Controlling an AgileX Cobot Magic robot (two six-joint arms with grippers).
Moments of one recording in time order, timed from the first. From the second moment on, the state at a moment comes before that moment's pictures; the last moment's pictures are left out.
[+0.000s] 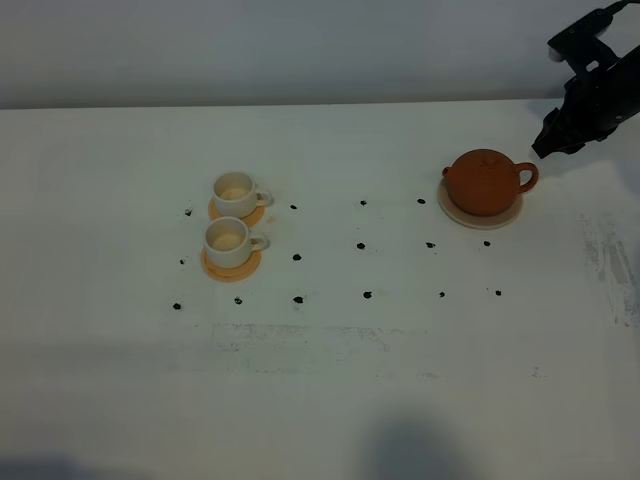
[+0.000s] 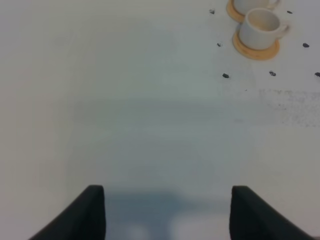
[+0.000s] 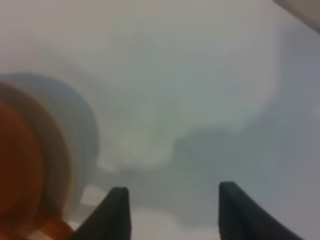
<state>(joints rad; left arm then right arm) 0.04 0.00 -0.45 -0.07 1.06 0.07 -0.02 2.34 -1.92 0.31 0.81 -0.89</state>
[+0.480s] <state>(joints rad) 0.04 0.00 -0.45 -0.07 1.06 0.07 -0.02 2.35 -1.92 0.31 0.87 -0.89</state>
